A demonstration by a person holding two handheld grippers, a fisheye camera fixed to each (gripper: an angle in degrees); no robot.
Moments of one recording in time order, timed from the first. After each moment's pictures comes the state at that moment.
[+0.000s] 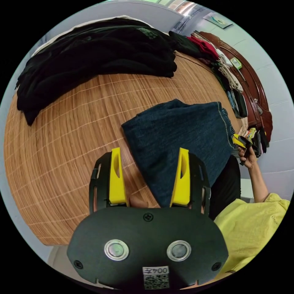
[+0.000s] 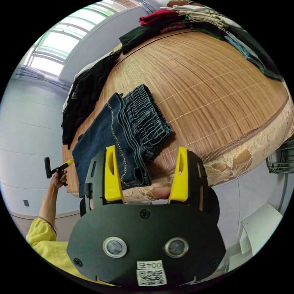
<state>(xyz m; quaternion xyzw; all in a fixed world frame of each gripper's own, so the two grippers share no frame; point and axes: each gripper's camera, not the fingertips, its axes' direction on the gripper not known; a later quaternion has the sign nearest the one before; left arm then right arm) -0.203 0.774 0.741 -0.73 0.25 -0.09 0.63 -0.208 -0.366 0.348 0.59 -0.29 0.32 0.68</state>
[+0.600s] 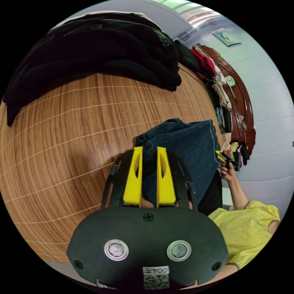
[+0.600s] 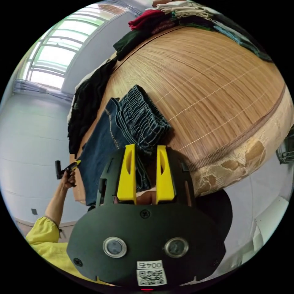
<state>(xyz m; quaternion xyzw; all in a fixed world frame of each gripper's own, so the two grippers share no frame) -0.258 0.924 0.766 -0.71 0.29 -0.20 0.61 -0.174 -0.336 0.380 0.61 -0.33 0.33 0.64</state>
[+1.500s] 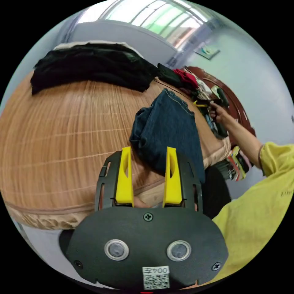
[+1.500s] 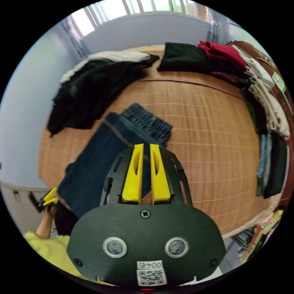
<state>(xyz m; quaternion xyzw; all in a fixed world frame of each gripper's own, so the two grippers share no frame) -0.129 0.782 0.556 -0.59 0.24 -0.18 0.75 -0.098 -0.374 0.172 0.59 -0.08 0.23 0.77</state>
